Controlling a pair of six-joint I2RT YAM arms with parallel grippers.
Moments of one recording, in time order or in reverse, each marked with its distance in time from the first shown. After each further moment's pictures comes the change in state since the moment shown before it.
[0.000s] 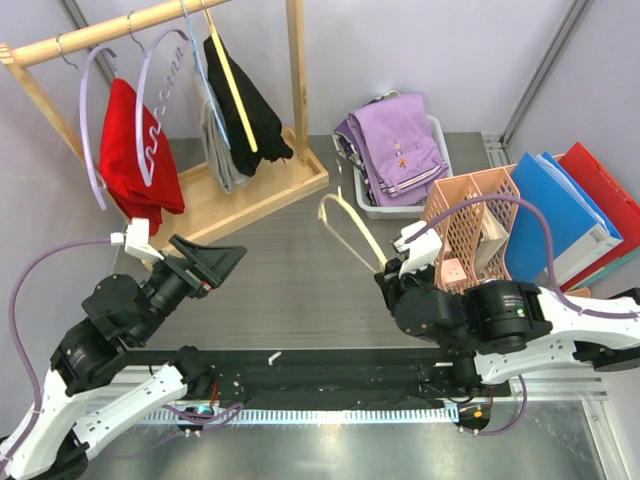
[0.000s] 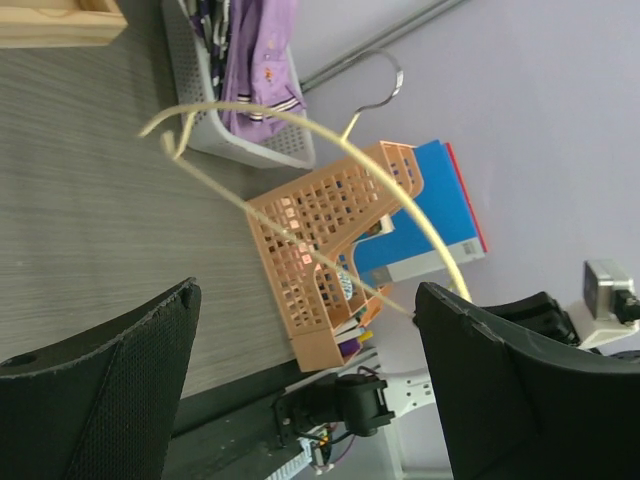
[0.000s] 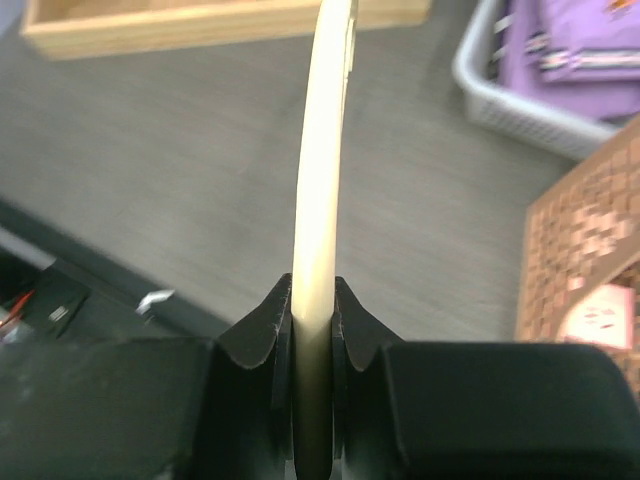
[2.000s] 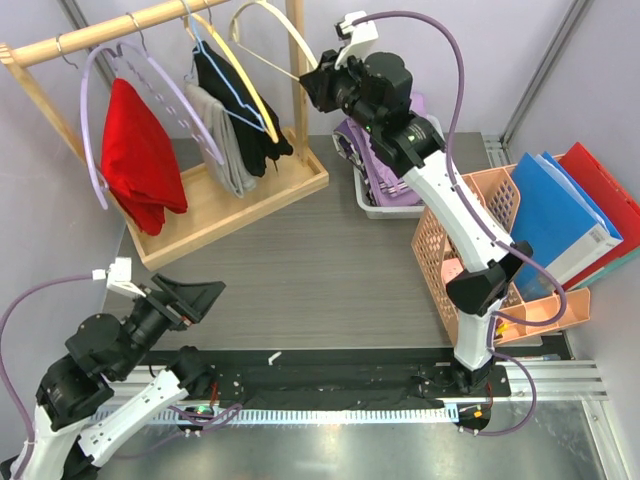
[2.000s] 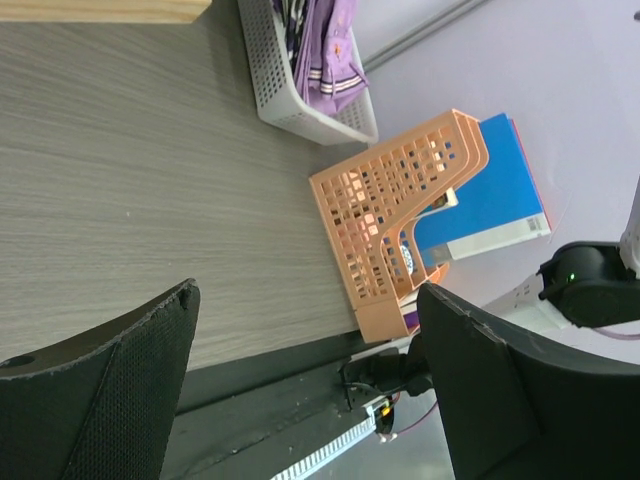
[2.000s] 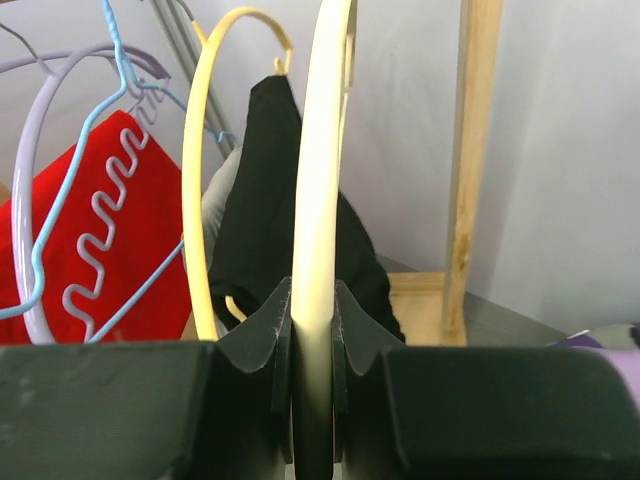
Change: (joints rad) left arm 0.000 -0.290 -0.103 -0.243 -0.046 0.047; right arm -0.936 0.917 0.983 0.735 -0.903 -0.568
